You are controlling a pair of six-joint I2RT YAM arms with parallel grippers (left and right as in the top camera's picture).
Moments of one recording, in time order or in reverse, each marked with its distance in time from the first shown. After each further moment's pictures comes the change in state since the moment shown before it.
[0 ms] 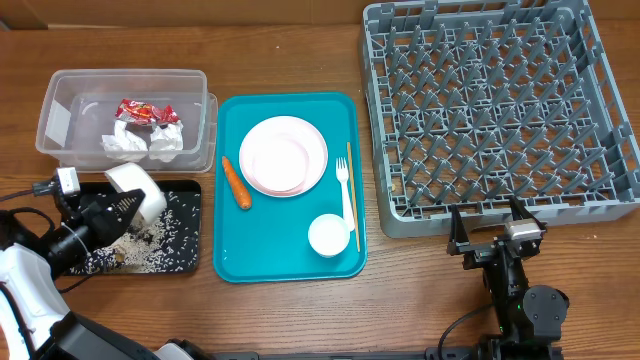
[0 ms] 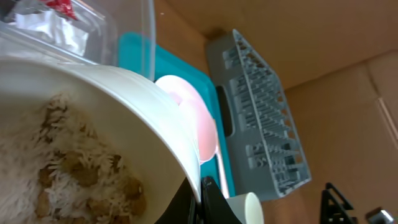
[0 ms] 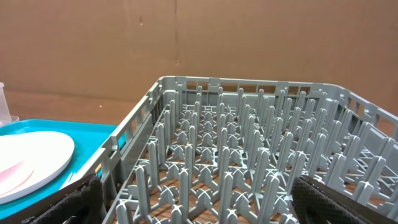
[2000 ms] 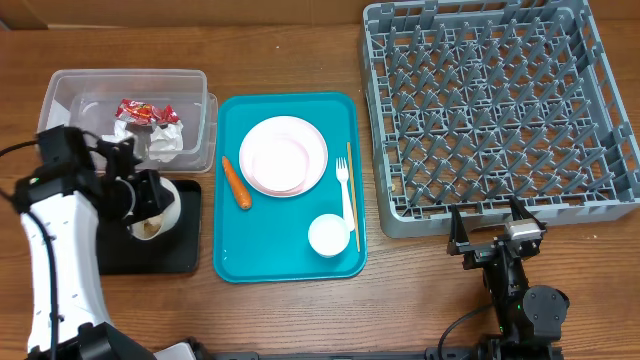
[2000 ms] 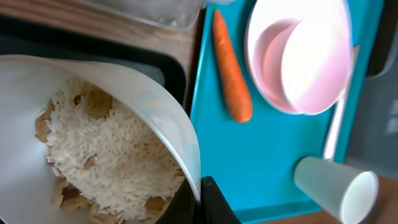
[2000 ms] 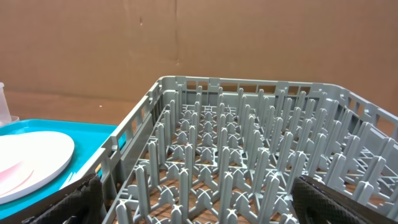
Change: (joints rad) left arm -0.431 0.000 0.183 -0.013 -0.750 -0.419; right arm 0.000 0.000 0.000 0.000 0.000 0.000
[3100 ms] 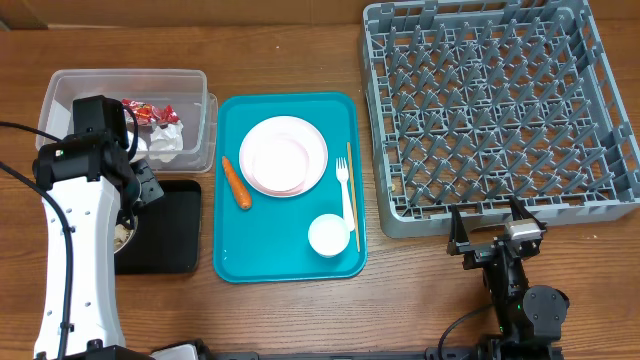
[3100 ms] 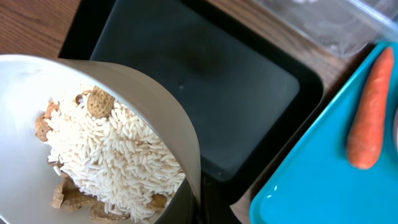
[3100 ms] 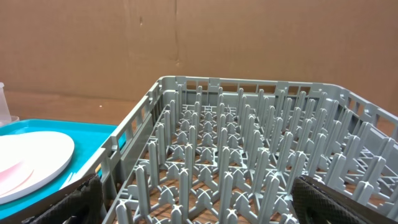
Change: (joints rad) left arm -0.238 0.000 0.175 -0.205 -0.696 -0.470; right arm 0.000 0.000 0.000 0.000 0.000 0.000
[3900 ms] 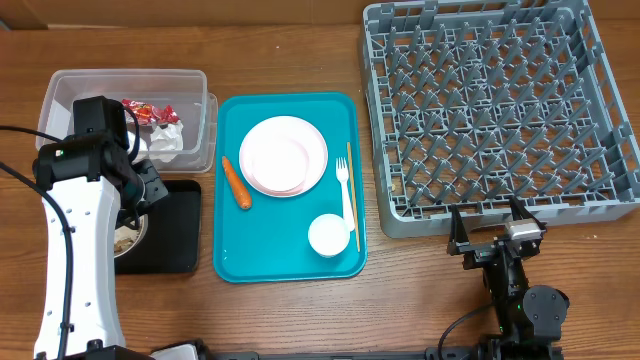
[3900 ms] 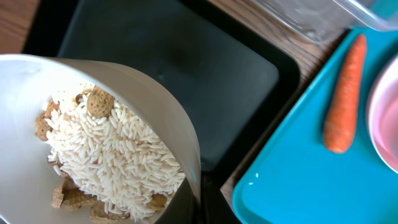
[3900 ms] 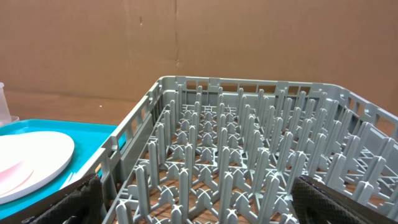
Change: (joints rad) left arm 0.000 0.000 0.000 -0.005 0.070 -0.026; right arm 0.000 0.000 0.000 0.000 0.000 0.000
